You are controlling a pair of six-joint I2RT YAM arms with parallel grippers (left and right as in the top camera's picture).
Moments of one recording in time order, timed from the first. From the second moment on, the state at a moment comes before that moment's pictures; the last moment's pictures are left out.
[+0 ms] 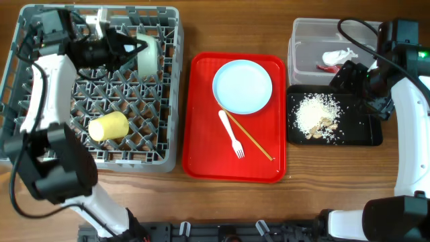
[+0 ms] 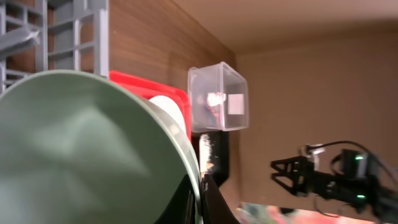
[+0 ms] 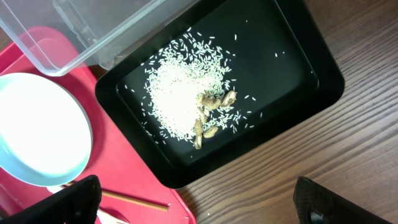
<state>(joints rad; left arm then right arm) 0.23 1.92 1.59 -0.76 1.16 -0.29 -0.15 1.57 1.59 -1.38 0.03 0.47</state>
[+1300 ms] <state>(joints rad) 0.09 1.60 1.59 -1.09 0.42 -0.40 -0.15 1.57 1.59 -1.38 0.02 0.44</state>
